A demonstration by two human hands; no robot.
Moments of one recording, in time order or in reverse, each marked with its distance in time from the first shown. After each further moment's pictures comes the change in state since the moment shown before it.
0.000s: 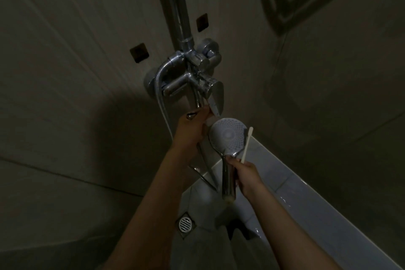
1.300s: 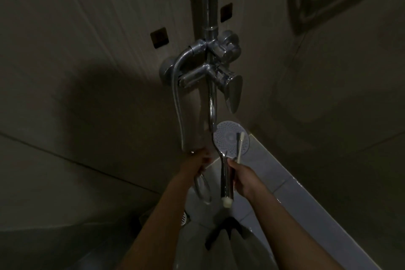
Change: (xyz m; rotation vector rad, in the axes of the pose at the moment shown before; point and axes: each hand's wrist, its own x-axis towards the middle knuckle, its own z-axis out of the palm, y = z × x) left_hand 0.008 -0.109 -0.042 0.082 0.074 -0.428; right_hand 0.023 0.020 0.008 -0.043 -0.121 0.186
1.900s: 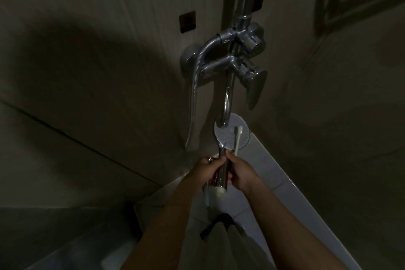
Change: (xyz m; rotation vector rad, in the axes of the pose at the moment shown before) left_hand 0.012 -0.042 -0.005 -0.056 -0.313 0.017; right_hand 0.019 0.011 0.027 -0.060 -0.067 0.013
